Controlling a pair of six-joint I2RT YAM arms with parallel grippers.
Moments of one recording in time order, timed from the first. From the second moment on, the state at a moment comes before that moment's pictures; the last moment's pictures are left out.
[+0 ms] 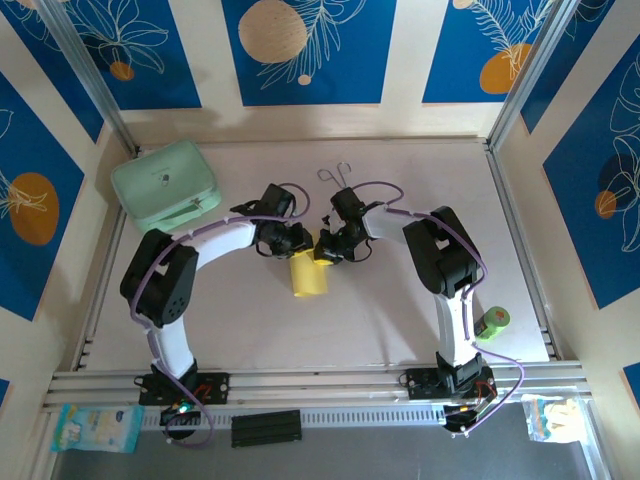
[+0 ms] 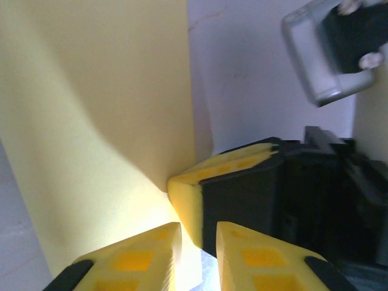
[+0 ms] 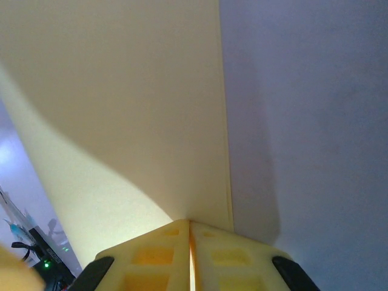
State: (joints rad) left arm -0.56 1.84 1.21 -0.45 0.40 -0.78; right arm 0.53 2.08 1.32 -0.50 -0.58 0.59
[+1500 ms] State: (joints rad) left arm -0.50 1.70 0.85 -0.06 0.50 -0.82; right arm 0.54 2.12 1.40 -0.62 -0.52 0.48
